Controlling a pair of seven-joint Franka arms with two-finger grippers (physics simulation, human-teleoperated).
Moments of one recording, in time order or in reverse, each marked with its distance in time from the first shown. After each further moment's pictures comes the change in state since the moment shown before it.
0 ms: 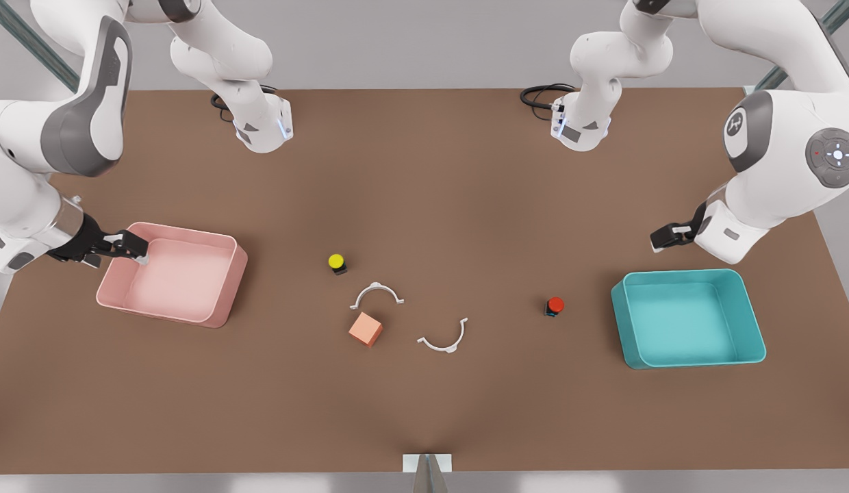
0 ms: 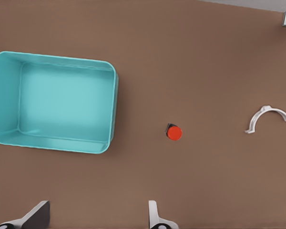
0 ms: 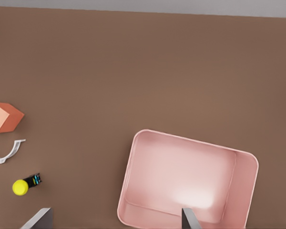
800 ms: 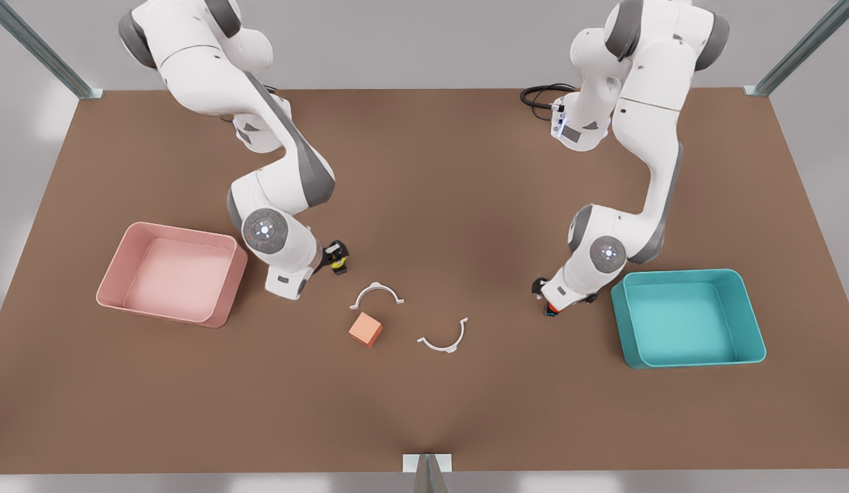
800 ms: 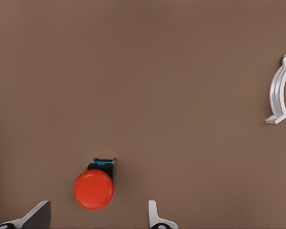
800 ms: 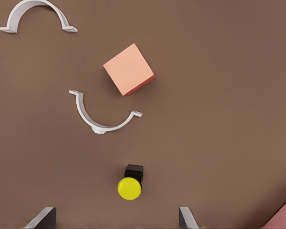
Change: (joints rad) left arm -0.211 0.292 0.000 -0.512 -0.007 0.894 0.106; right arm 0.316 0.201 0.239 -0.193 -0.002 0.238 0.145
